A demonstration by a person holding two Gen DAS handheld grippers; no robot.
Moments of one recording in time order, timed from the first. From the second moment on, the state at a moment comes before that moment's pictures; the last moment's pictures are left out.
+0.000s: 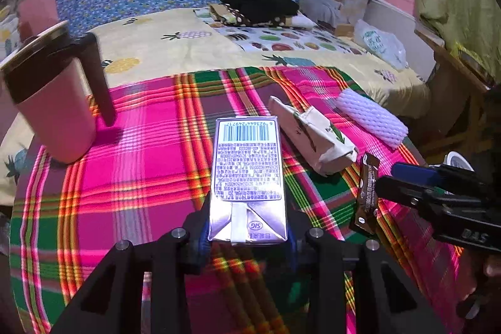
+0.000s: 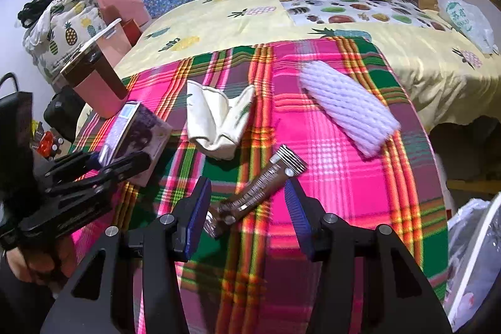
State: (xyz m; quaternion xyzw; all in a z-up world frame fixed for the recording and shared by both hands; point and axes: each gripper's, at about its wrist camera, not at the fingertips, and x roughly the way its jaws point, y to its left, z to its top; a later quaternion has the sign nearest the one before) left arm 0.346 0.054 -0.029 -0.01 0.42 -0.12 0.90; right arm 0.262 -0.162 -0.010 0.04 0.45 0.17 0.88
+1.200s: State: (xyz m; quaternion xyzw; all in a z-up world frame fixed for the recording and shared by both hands) left arm 0.331 0.086 -0.019 -0.05 0.40 -0.10 0.91; right arm 0.286 -0.131 -0.008 0.02 0.45 0.19 0.87
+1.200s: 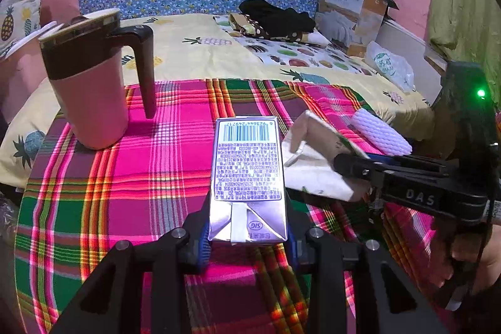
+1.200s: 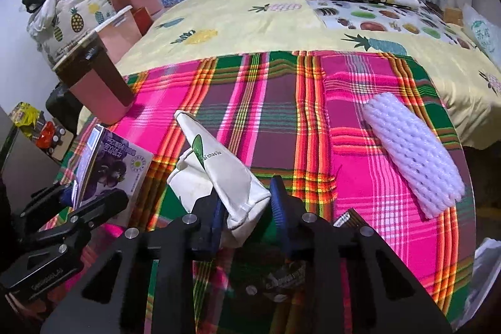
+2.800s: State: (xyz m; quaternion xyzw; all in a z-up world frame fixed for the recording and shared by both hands) left arm 0.212 -0.156 0.045 0.01 0.38 -0.29 0.88; right arm 0.132 -0.322 0.039 0.13 0.35 0.02 0.93
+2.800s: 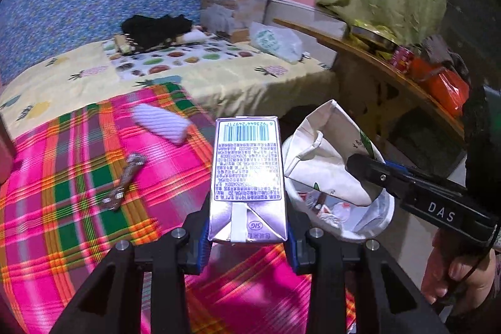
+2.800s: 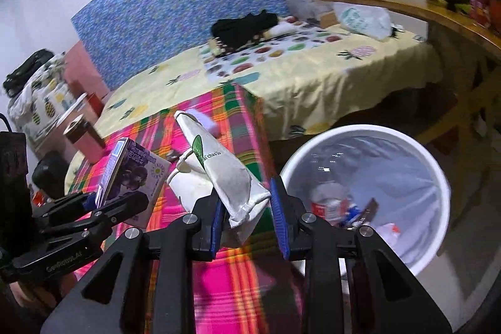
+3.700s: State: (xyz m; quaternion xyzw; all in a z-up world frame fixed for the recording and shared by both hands) left arm 0.244 -0.297 -0.011 0.06 0.43 -0.38 0.82; right arm 0.113 -0.416 0.000 0.17 0.39 -0.10 0.90
